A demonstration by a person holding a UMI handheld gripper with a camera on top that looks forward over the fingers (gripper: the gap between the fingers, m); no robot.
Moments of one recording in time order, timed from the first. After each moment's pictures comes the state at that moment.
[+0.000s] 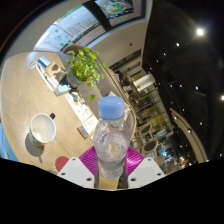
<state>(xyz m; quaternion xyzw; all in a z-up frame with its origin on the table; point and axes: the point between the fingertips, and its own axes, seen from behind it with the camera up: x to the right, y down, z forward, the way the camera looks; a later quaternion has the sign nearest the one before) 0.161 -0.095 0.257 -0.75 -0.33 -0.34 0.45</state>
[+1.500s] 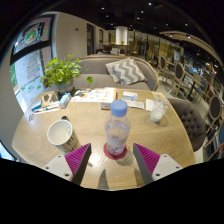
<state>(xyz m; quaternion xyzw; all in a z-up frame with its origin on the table) 0.167 -0.162 0.105 -0.92 0.00 -0.01 0.39</state>
